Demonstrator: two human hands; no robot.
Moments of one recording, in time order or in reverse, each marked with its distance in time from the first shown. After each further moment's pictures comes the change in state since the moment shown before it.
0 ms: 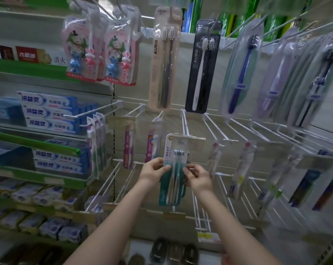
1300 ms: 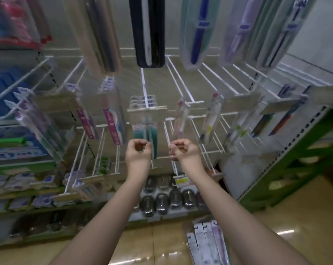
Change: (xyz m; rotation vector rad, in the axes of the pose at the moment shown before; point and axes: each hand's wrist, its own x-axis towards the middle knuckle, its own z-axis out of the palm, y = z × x) left_hand -0.018 -0.005 0.060 0.091 0.320 -0.192; right_hand -0.034 0.002 -0.037 -0.031 0.198 0.261
